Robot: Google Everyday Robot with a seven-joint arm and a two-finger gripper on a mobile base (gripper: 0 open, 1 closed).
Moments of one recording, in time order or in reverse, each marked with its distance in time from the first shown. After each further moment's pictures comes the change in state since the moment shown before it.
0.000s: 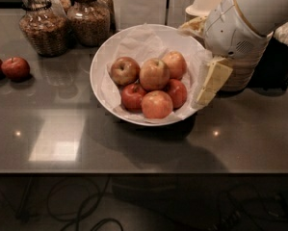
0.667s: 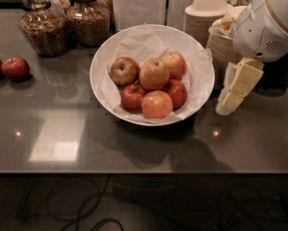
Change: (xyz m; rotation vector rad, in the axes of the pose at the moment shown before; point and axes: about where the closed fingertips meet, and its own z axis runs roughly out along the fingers) arm 0.041 0.017 -0.034 0.037 0.121 0.167
